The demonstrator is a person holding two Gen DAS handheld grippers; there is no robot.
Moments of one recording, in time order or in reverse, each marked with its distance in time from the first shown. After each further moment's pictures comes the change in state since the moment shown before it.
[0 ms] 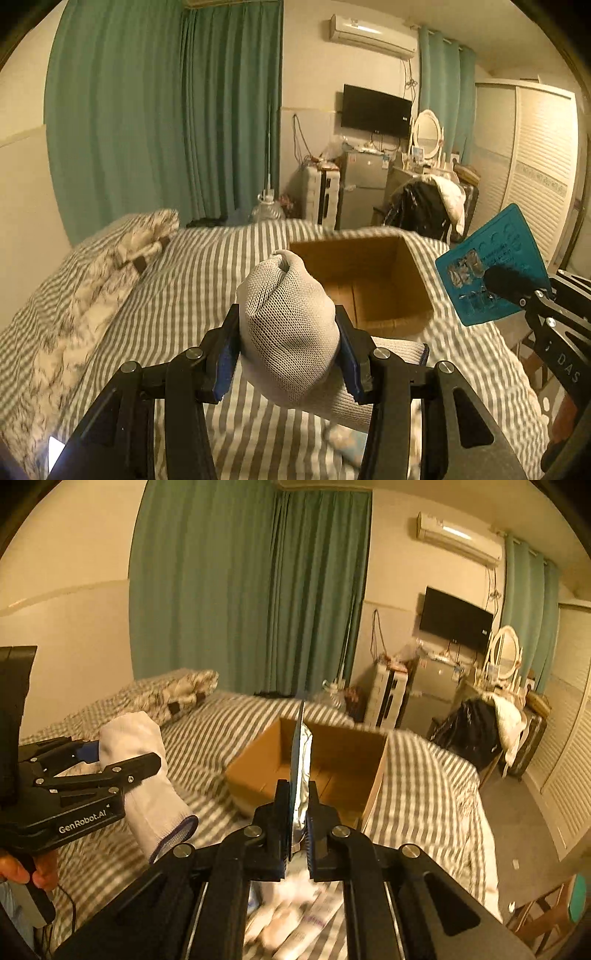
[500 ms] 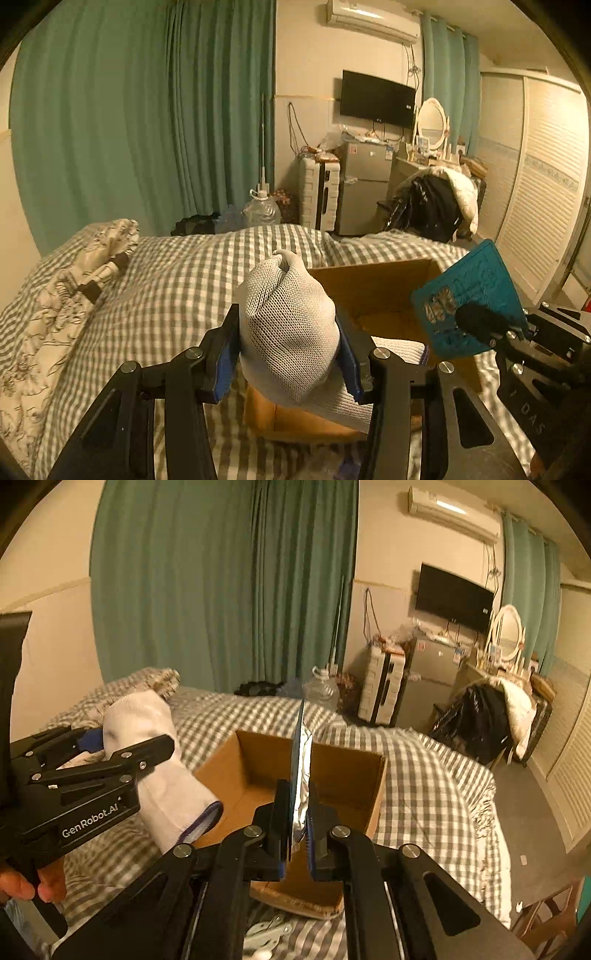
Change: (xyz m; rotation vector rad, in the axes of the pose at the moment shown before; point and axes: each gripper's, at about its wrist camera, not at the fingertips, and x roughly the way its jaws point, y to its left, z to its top) left arm 0.153 -0.024 0.041 0.020 0.042 0.000; right arm 0.156 -0.055 0.029 0.057 0.109 0.005
